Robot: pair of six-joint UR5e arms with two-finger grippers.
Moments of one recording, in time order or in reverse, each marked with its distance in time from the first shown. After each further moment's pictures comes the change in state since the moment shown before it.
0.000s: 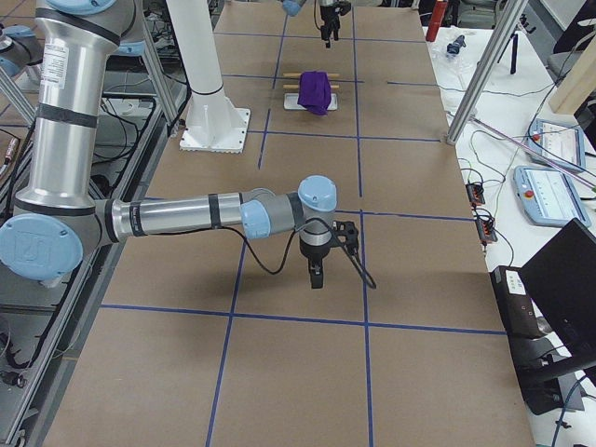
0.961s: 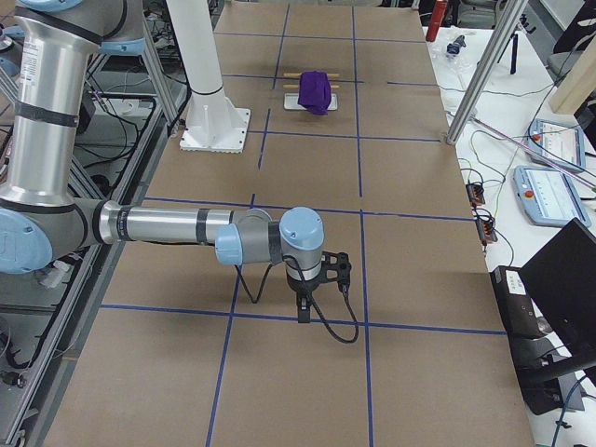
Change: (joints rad) left arm -0.463 0.084 0.173 0.308 -0.243 0.419; right arm 0.139 -0.021 -0.021 -0.005 0.050 -0.081
